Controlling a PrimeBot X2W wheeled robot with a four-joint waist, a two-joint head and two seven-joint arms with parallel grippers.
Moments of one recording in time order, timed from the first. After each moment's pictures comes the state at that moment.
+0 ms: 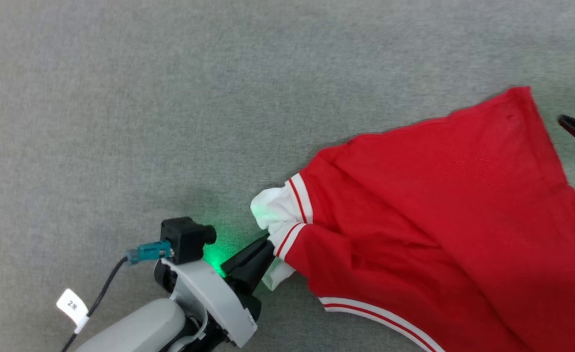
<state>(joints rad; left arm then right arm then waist) -0.54 0.60 -1.00 0.08 -1.19 -0.03 -0.22 -0.73 -1.05 0.56 -0.02 1.03 0.13 0.50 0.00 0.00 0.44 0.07</state>
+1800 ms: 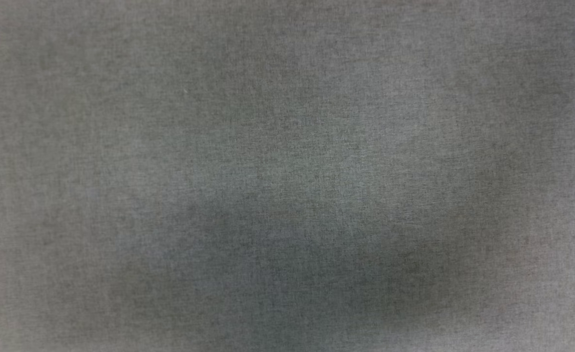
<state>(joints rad) -1.90 0.31 -0.66 0.96 -1.20 -0.11 -0.24 -1.78 -0.46 0.34 1.07 0.60 0.13 -0.14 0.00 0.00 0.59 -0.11</state>
